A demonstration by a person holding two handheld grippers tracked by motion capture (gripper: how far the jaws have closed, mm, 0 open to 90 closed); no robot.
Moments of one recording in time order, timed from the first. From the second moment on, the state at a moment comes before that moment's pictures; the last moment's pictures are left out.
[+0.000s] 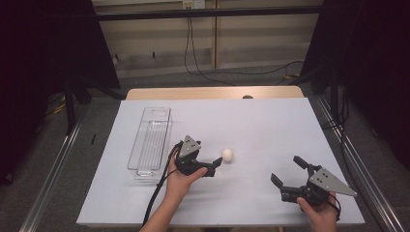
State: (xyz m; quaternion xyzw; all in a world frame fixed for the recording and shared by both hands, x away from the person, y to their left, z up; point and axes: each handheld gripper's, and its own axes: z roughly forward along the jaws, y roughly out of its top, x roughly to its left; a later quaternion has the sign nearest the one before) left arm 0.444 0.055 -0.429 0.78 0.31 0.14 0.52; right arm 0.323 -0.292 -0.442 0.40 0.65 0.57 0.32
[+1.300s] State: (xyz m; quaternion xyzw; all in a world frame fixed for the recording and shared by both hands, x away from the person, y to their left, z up) left arm 0.451 0.051 -0.429 0.80 0.32 0.14 0.49; right arm 0.324 -0.292 -0.442 0.40 0.64 0.57 0.32
